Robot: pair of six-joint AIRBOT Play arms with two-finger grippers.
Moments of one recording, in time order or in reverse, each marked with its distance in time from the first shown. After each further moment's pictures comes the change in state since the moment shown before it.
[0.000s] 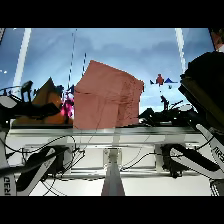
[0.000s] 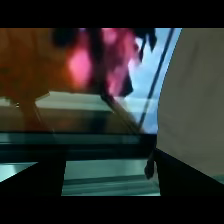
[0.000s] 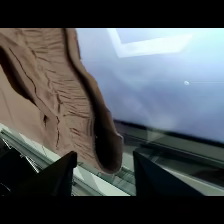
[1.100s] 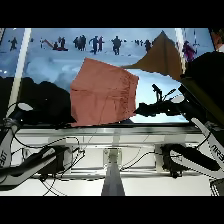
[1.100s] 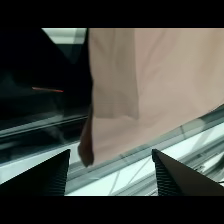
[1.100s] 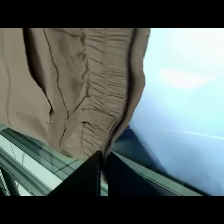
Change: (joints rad) left arm -0.020 -0.241 -0.163 -0.268 0.019 0.186; right arm 0.215 -0.017 0.174 0.007 -0.093 -0.087
